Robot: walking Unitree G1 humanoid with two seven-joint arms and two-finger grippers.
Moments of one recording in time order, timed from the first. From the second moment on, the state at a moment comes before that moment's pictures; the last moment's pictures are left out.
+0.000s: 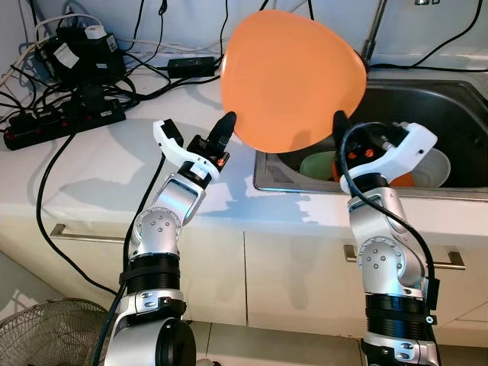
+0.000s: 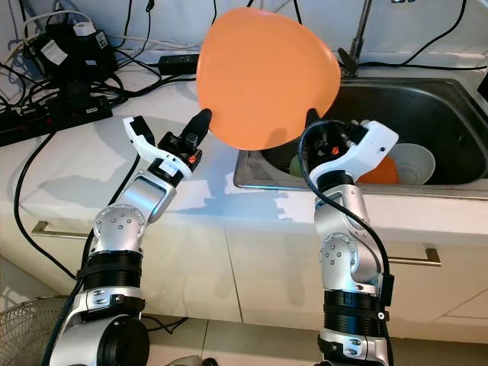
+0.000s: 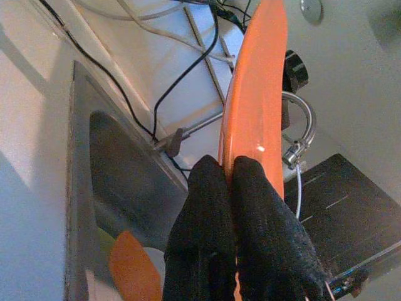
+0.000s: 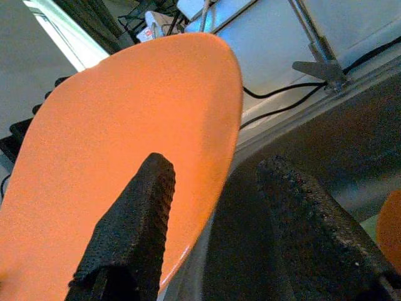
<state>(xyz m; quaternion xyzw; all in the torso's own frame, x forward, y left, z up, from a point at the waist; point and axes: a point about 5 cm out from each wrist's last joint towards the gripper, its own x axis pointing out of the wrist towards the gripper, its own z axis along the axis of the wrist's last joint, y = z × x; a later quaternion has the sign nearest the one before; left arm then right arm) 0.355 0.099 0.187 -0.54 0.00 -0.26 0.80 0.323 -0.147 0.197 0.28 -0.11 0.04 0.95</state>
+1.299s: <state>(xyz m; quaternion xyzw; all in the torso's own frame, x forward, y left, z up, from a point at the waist) 0.346 0.085 0.177 -0.54 0.04 -0.31 0.78 0.324 -0.147 0.190 0.42 -0.09 0.06 0.90</state>
